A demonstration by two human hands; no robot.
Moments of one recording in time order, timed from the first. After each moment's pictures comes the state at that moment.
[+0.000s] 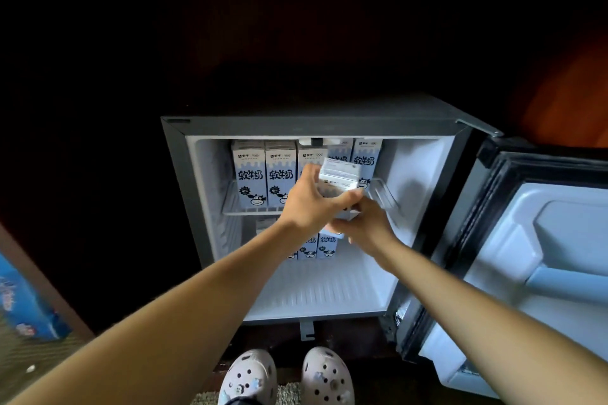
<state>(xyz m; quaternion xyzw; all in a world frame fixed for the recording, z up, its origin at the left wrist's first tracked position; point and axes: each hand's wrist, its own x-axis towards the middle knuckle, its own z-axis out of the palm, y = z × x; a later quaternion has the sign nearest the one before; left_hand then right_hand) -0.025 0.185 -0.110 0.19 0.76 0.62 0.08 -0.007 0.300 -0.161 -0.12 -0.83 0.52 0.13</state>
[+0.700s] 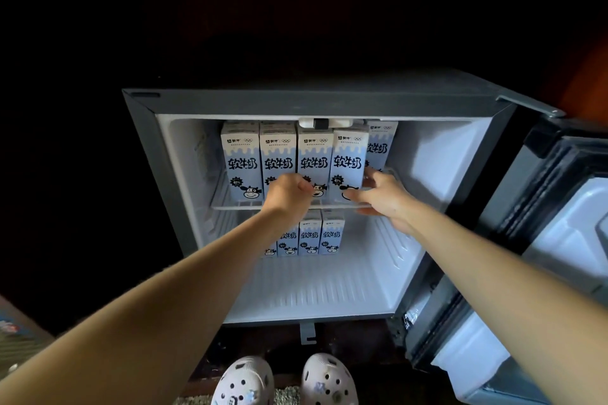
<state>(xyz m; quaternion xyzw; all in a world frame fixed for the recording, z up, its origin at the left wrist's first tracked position) -0.094 0.188 -0.157 0.10 0.87 0.47 0.09 -0.063 0.345 -0.162 -0.18 -0.80 0.57 0.03</state>
